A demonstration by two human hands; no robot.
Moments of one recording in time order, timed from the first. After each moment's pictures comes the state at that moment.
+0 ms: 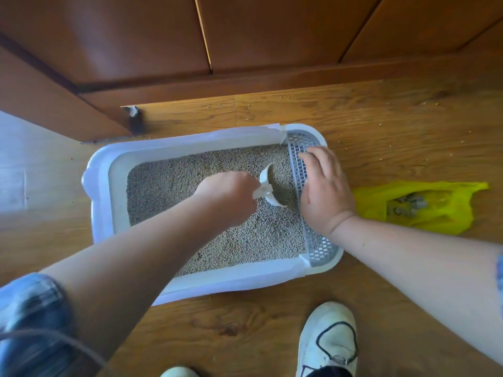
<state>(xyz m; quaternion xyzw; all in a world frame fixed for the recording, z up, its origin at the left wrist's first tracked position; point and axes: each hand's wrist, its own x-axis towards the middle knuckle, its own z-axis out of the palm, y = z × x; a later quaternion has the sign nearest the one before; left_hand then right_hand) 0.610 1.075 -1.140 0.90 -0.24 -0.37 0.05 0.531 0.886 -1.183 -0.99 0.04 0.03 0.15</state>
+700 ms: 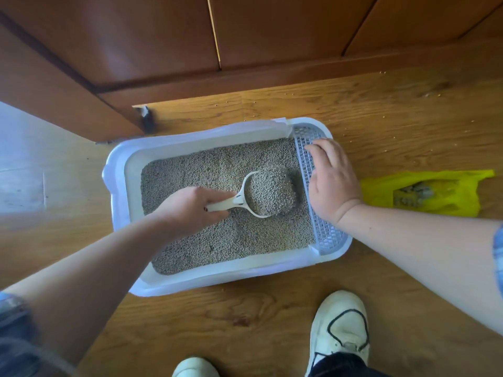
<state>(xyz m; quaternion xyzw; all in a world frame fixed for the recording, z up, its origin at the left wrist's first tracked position) 0.595 1.176 -1.163 0.89 -0.18 -0.37 0.19 0.530 0.888 -1.185 -0.99 0.04 0.01 0.13</state>
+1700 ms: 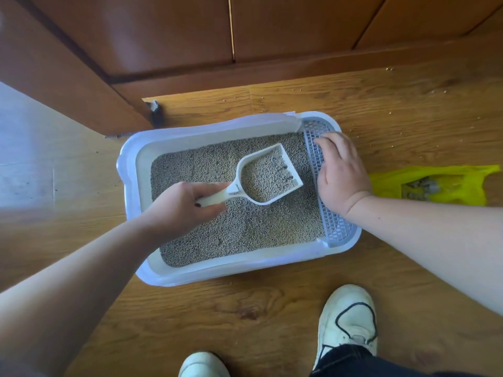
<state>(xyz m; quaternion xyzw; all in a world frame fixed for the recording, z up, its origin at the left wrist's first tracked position) 0.584 1.206 -1.143 0.87 -0.15 -0.34 0.32 0.528 0.889 -1.187 -0.99 0.04 0.00 0.13</state>
